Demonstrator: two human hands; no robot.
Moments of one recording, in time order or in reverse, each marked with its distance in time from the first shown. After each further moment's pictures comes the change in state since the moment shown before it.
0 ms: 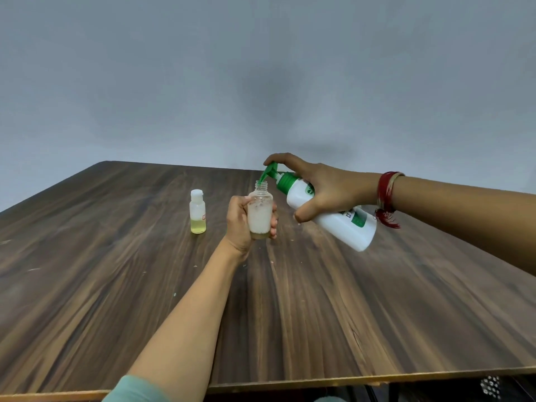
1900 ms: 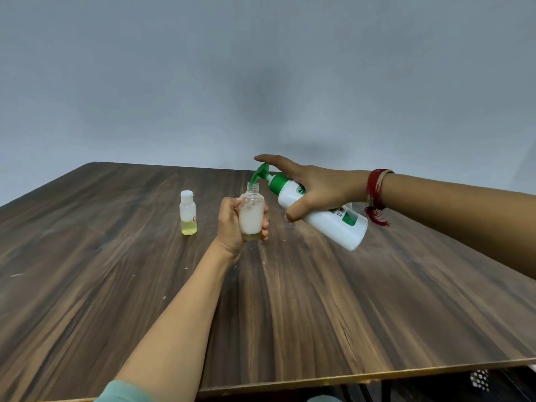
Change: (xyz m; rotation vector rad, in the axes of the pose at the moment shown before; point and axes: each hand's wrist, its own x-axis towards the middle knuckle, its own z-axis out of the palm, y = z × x) left_hand 0.001 -0.003 0.000 0.029 0.005 -0.007; right_hand 0.002 0.006 -0.002 0.038 -0.046 0.009
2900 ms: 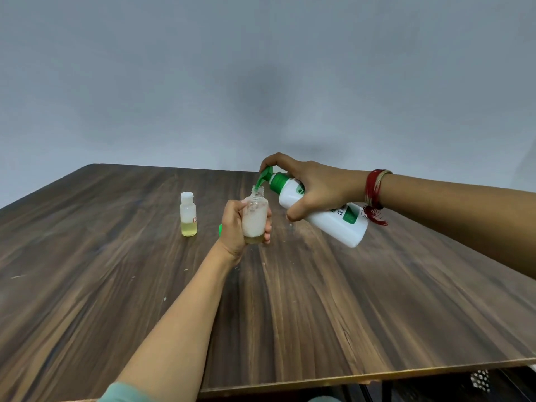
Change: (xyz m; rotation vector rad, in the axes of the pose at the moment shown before) left_hand -0.001 -0.001 0.001 0.022 -0.041 -0.015; right_hand -0.001 -0.003 -0.002 -0.066 0.059 -0.002
